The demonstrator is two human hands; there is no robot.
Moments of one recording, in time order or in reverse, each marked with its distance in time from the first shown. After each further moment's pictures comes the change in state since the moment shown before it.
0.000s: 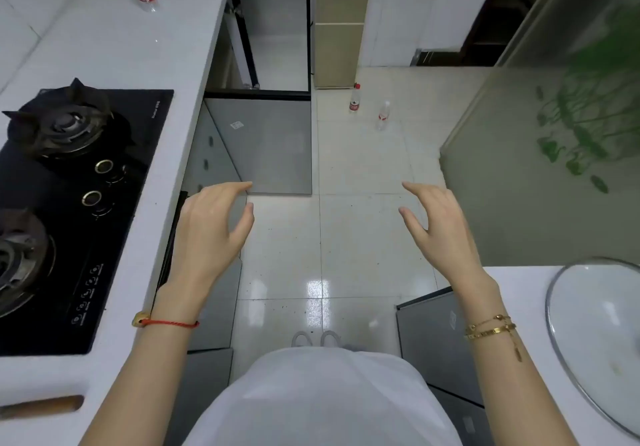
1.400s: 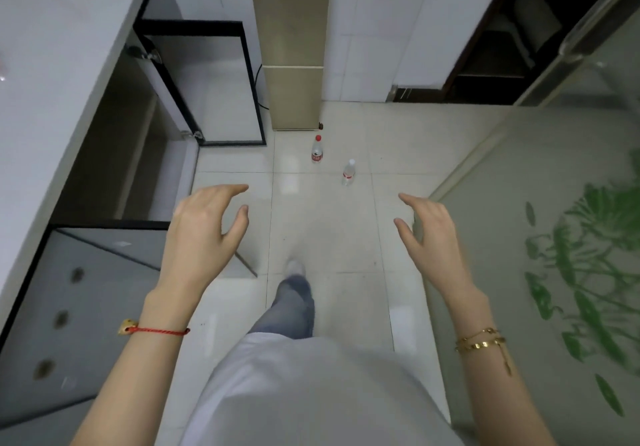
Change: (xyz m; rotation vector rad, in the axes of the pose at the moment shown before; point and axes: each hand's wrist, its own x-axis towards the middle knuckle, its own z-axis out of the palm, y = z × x) left_hand 0.500 0.090 0.233 -0.007 -0.018 -0.011; right_hand 0.459 0.308 -0.001 0.022 -0.036 0.107
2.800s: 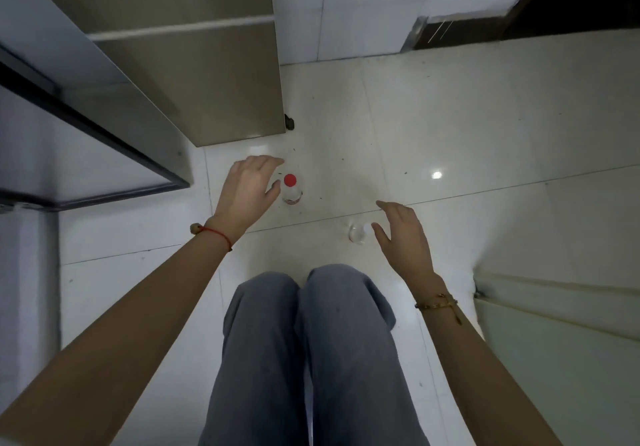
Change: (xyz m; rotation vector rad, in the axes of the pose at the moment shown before) left_hand 0.604 -0.292 0.709 0.030 -0.416 0.221; right_hand 0.551 0.388 0.517 -0.078 -0.191 0.288
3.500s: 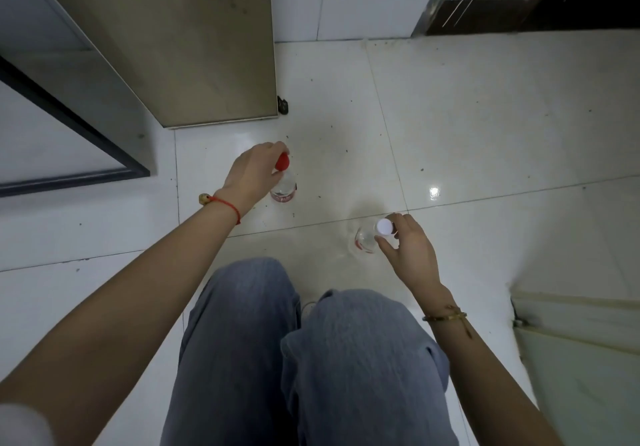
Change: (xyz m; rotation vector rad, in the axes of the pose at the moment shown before) left_hand 0.050 -0.063 0.161 -0.069 -0.092 -0.062; right_hand 0.022 0.092 0.152 0.031 0.062 0.034
